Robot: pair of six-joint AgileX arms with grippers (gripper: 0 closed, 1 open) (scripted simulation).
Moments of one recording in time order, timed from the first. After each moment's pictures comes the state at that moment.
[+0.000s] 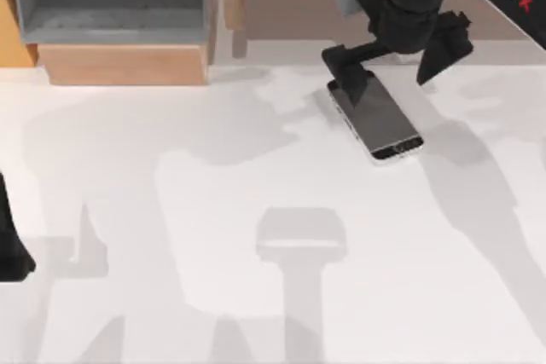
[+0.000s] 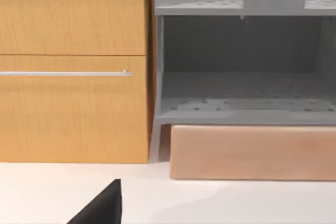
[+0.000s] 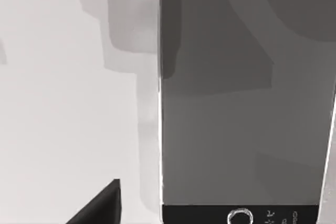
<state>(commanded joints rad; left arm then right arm) 0.00 0.00 0.00 0.00 0.00 0.00 0.38 2.60 2.52 -1.43 0.01 0.00</state>
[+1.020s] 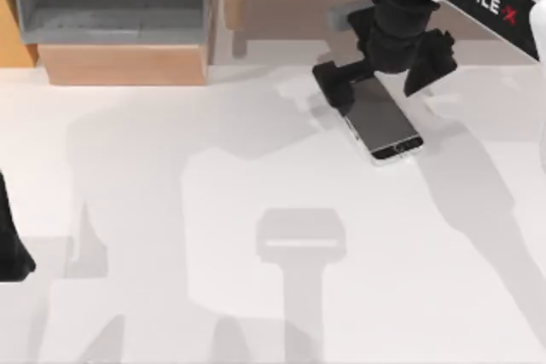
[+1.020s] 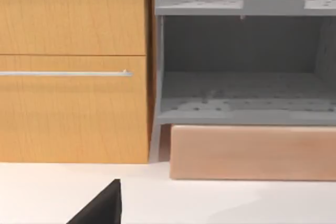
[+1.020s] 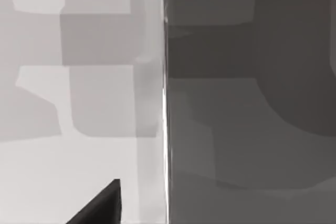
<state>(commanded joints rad) 0.00 0.00 0.00 0.00 0.00 0.00 0.39 2.65 2.39 -1.21 0.01 0.01</state>
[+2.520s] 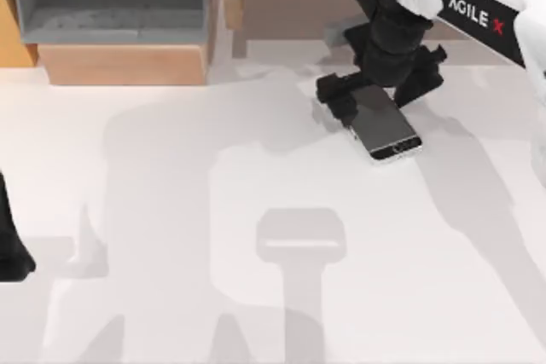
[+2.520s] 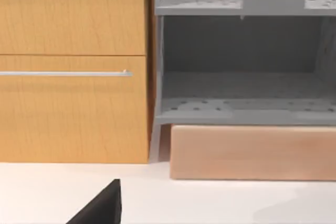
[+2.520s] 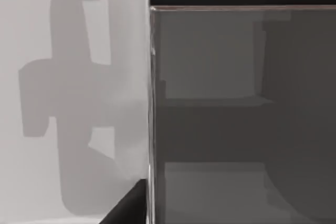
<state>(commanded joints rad) 0.00 0.00 0.00 0.00 0.00 0.00 0.38 2.67 2.34 -1.14 0.01 0.00</state>
